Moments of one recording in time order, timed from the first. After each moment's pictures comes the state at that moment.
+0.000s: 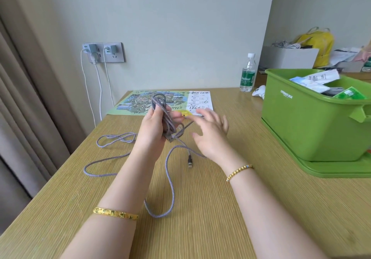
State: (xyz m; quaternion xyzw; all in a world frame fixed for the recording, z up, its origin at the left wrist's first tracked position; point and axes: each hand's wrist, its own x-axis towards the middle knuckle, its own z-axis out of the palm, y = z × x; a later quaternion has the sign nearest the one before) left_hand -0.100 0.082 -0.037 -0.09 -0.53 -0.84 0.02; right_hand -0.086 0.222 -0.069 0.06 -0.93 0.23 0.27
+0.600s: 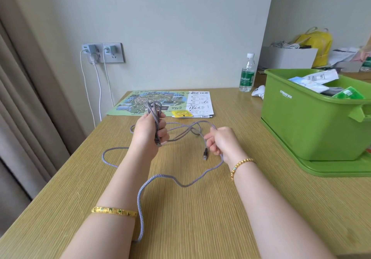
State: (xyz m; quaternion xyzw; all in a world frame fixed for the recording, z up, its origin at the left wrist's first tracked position) left_hand -0.105 0.071 -0.037 0.01 -0.54 -0.84 -0.01; right_hand -0.088 0.241 -0.071 -0.16 -0.73 0.67 0.07
